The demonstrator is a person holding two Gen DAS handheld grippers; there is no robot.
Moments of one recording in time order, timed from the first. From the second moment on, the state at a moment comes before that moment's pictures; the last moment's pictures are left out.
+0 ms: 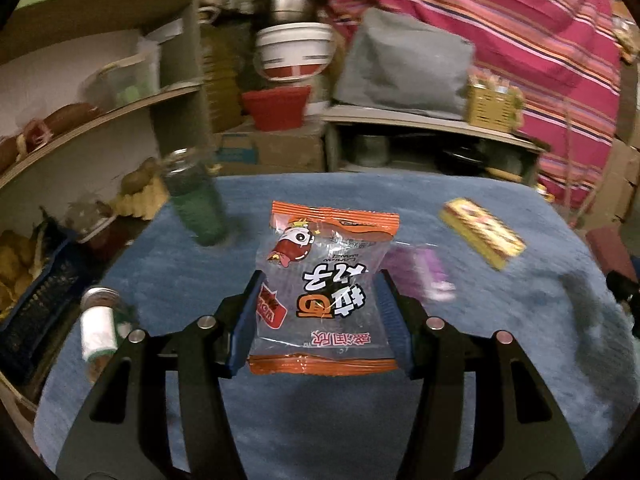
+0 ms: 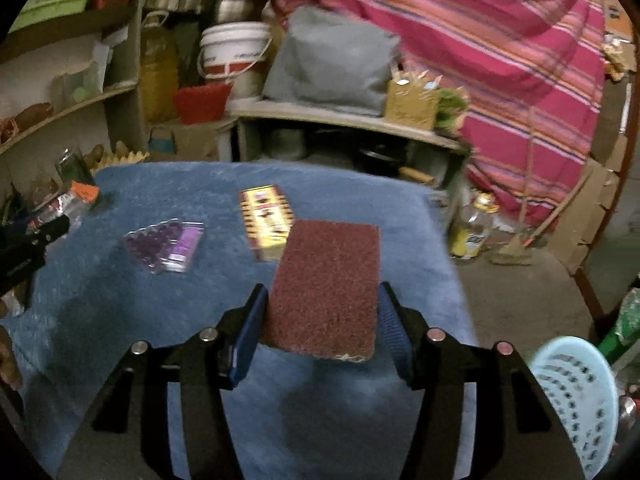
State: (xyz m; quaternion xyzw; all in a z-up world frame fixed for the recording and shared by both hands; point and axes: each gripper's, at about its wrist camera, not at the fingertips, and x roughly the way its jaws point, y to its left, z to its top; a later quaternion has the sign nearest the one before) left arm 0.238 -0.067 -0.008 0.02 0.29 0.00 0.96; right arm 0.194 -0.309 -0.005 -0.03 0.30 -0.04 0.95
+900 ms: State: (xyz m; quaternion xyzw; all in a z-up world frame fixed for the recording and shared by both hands) left arm 0.099 -0.440 -0.024 0.13 0.27 -0.34 0.89; right arm 0.019 -0.582 -0.027 0.06 0.30 -0.25 0.92
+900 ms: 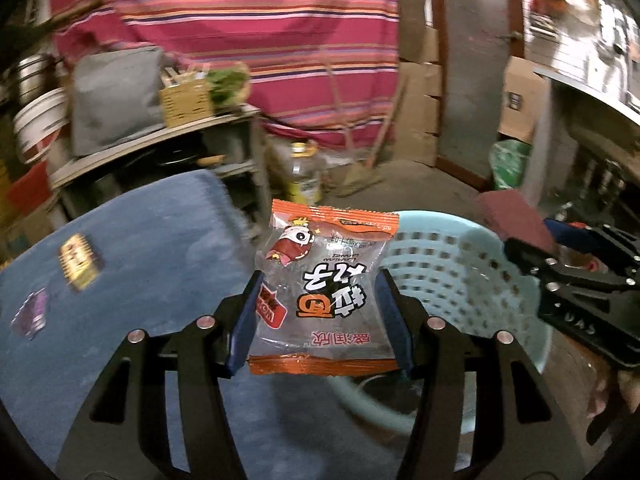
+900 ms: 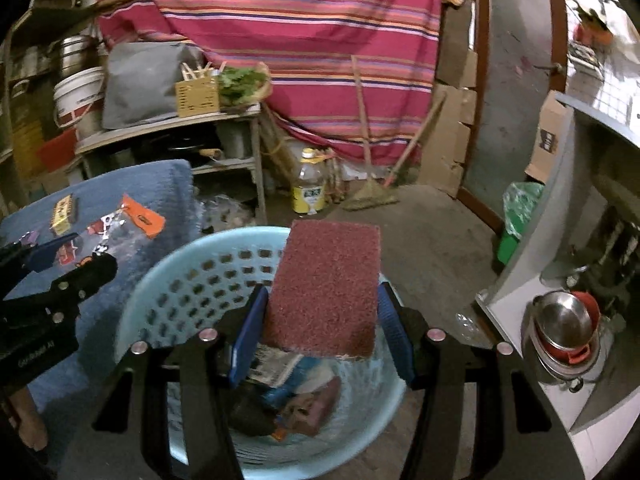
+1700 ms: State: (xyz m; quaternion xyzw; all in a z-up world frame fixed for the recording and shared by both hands) left arm 0.081 -0.335 0.022 0.09 0.21 -0.23 0.95; right arm 0.055 -0.577 -0.049 0.07 0.32 -0.20 0.92
